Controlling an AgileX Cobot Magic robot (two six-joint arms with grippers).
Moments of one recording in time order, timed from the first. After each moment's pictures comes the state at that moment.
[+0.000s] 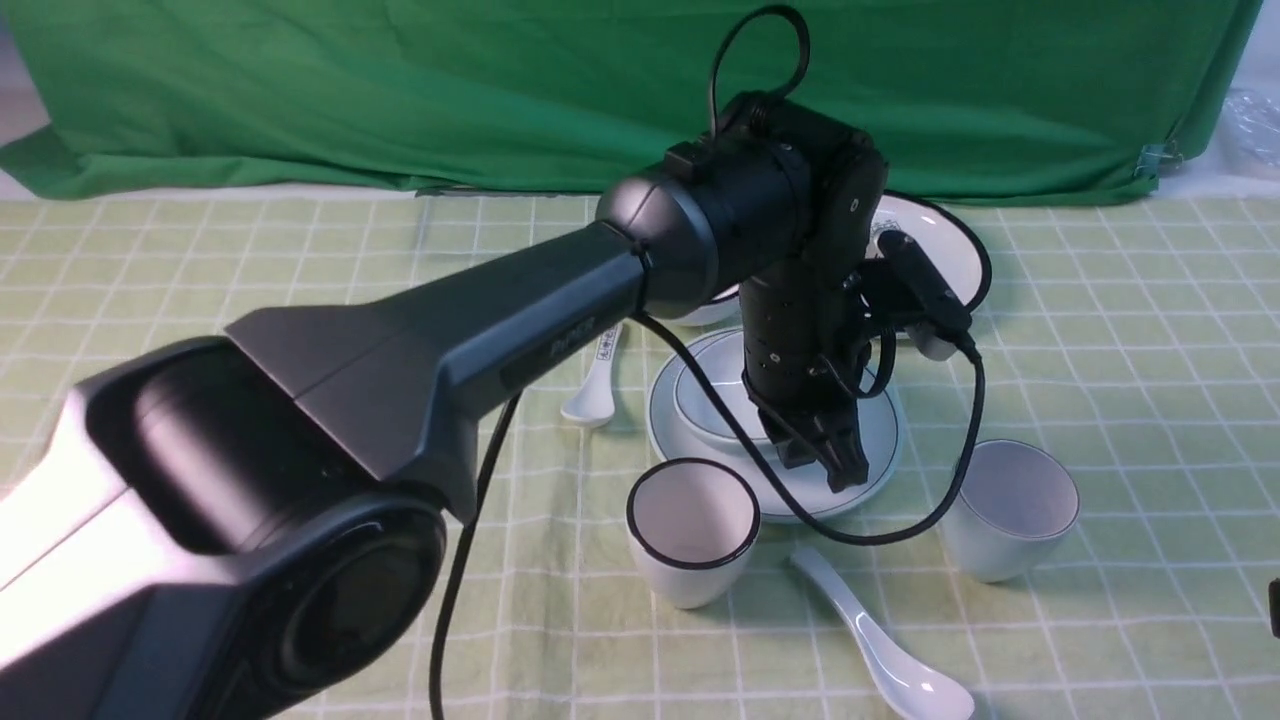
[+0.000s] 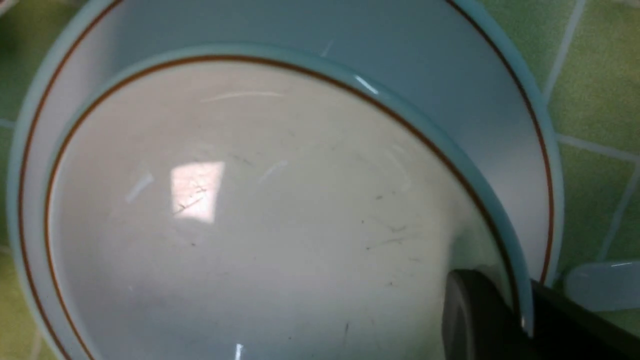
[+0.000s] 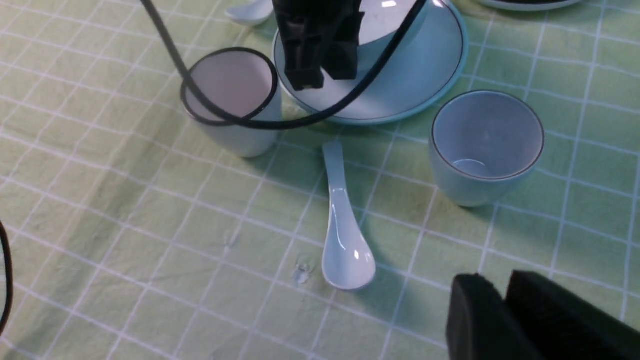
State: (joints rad) right arm 0.11 0.58 -0.67 0.39 0.80 -0.34; left arm -0.75 2.35 -2.16 -0.04 1.22 0.54
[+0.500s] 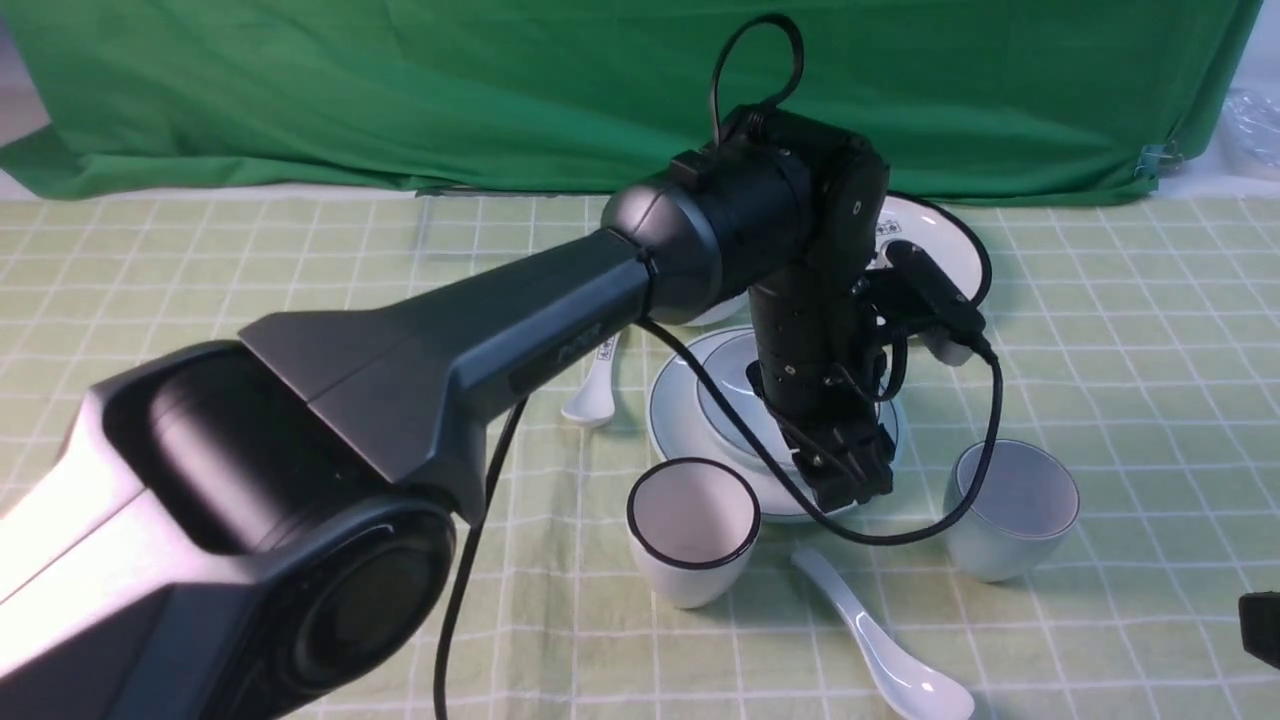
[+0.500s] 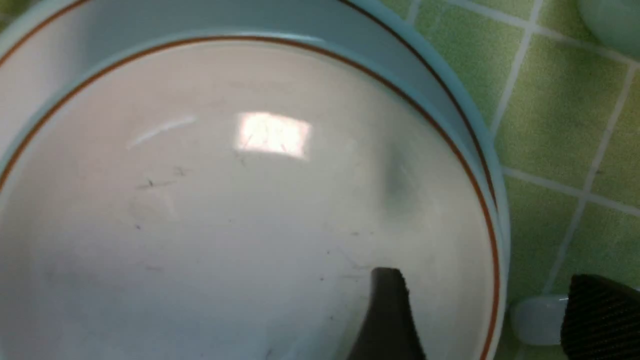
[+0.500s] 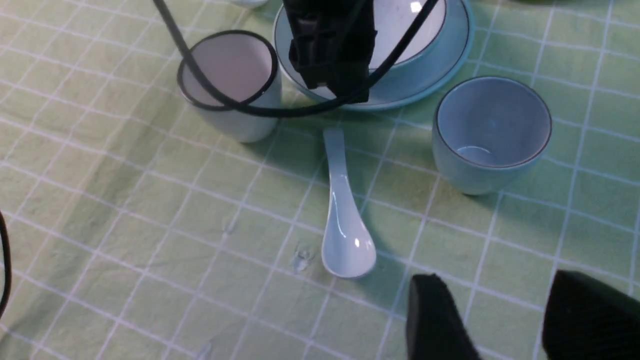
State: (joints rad) right arm 0.11 0.62 -0.68 0.39 0.81 -0.35; left arm -0.75 2.36 -2.17 -0.11 1.22 0.49
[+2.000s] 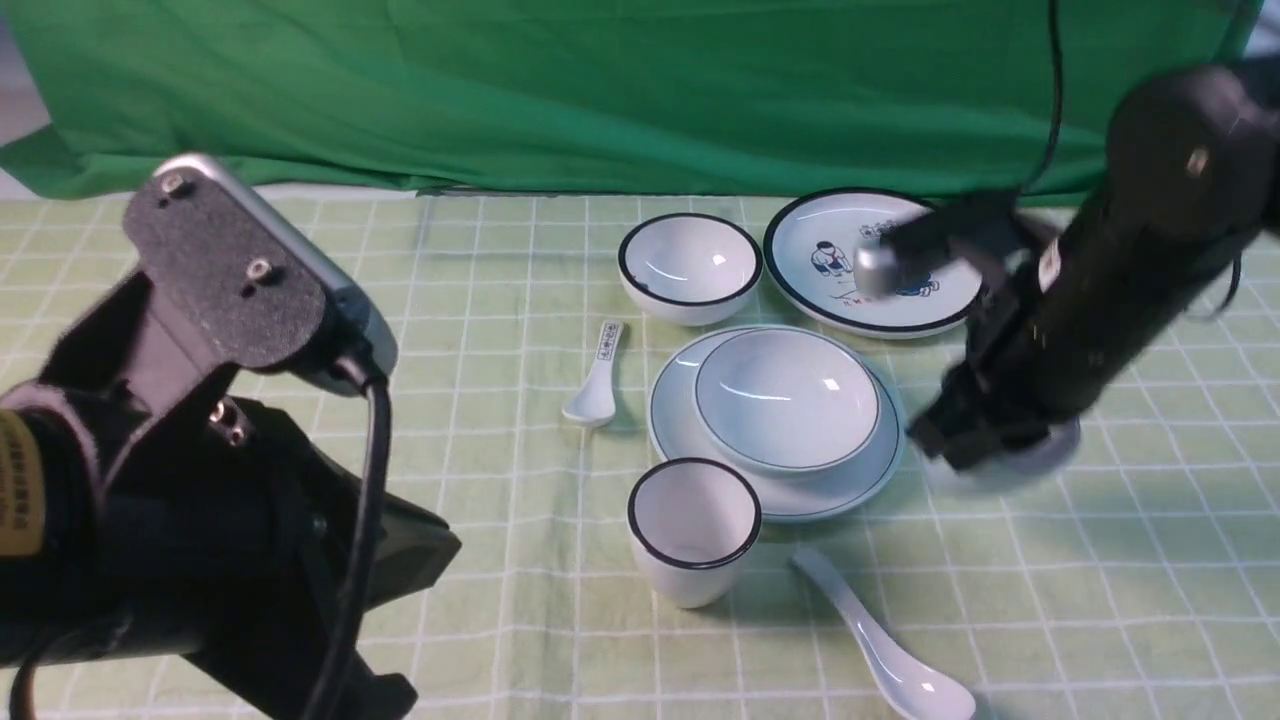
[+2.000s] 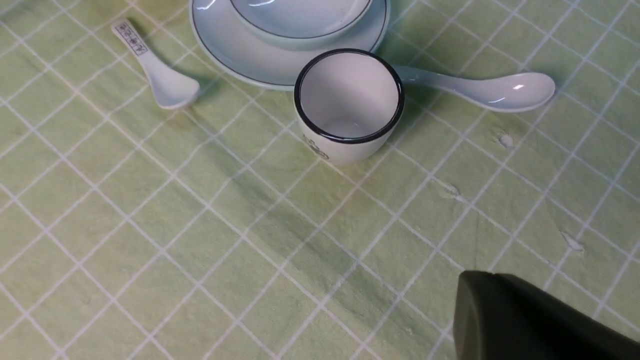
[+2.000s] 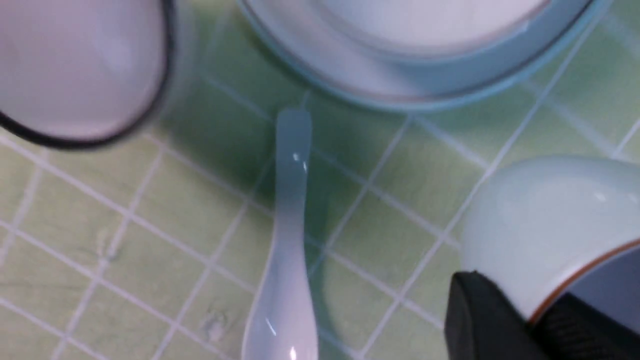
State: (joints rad) right arm 0.42 1.66 -1.36 0.05 0.95 -0.20; left arm -0.75 0.92 -0.90 -0.04 0.84 0.07
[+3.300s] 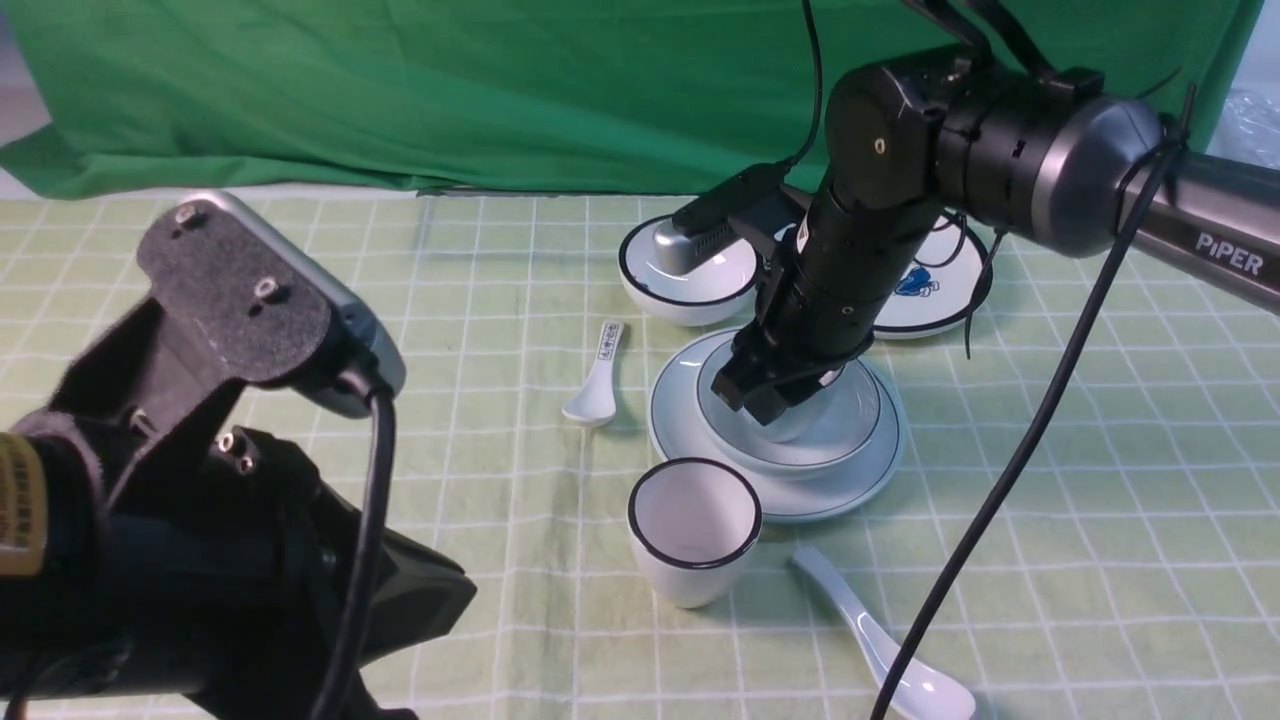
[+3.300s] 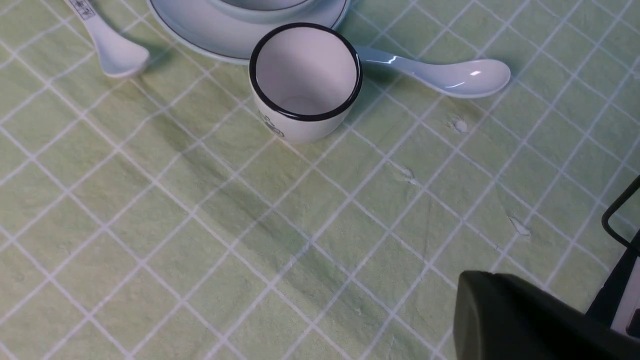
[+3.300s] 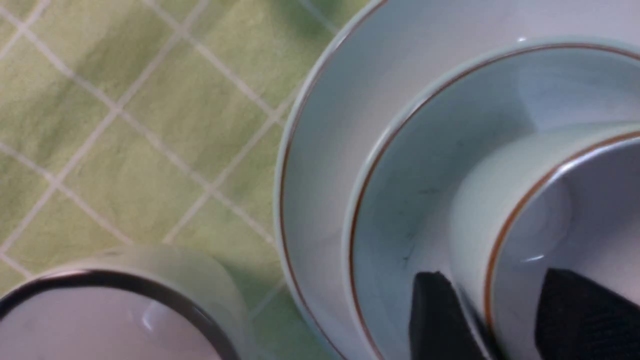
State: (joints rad) right arm 0.52 2.07 -1.75 0.05 0.93 -0.25; left arm -0.75 0.92 -0.90 -0.13 0.88 0.07
